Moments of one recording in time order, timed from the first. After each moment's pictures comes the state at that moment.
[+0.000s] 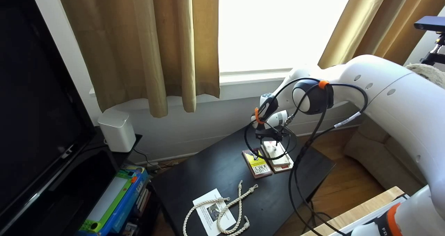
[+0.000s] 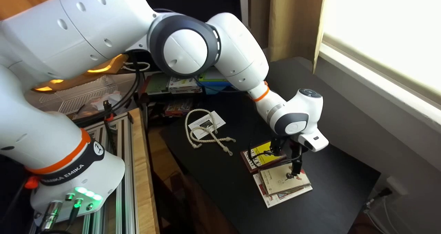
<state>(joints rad) 0.04 1.40 -0.21 -1.29 0.07 2.55 0.60</state>
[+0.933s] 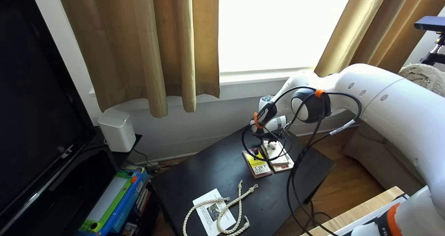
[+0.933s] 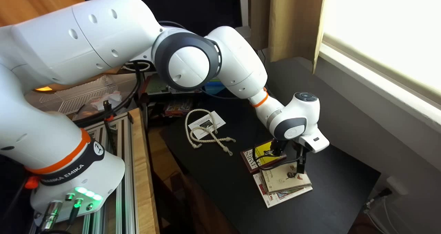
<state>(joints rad) 0.04 1.48 -0.22 -1.20 0.08 2.67 0.68</state>
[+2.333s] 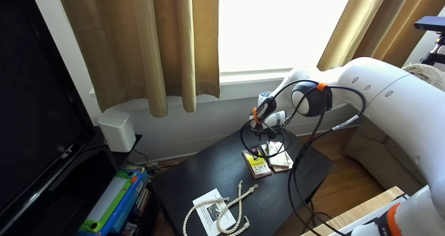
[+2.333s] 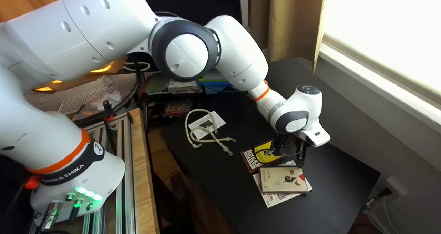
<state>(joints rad) 0.05 1.42 -0.21 -1.24 0.08 2.62 0.68</state>
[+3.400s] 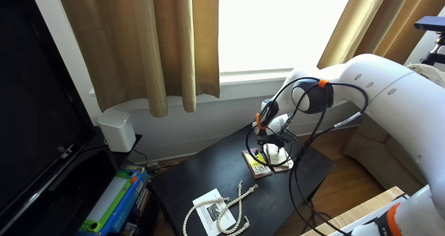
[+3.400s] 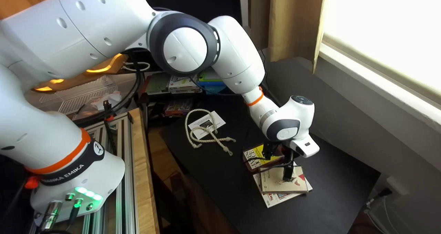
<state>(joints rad) 0.05 1.39 -0.21 -1.38 0.07 2.59 0.60</state>
